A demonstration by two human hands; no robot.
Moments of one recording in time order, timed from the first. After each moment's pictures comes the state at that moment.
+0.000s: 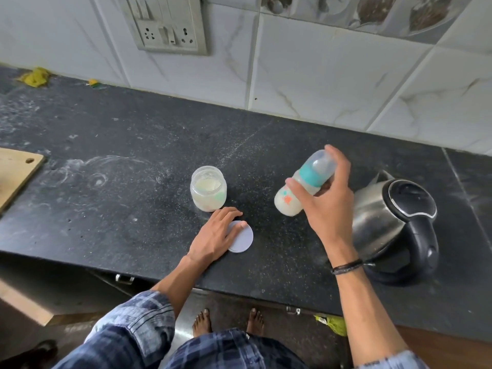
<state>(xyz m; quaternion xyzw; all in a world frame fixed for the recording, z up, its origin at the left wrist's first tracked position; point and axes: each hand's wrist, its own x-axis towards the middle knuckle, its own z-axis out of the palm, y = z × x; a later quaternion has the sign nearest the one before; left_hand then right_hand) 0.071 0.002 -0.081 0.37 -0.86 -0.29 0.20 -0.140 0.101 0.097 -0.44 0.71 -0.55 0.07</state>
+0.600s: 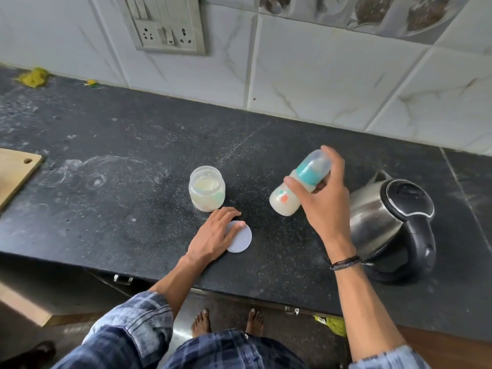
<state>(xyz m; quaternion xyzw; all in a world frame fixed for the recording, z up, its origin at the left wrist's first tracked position) 0.071 0.004 -0.078 0.38 -0.85 -0.30 0.20 -0.142 0.097 0.096 -0.44 0.71 -0.54 0.09</state>
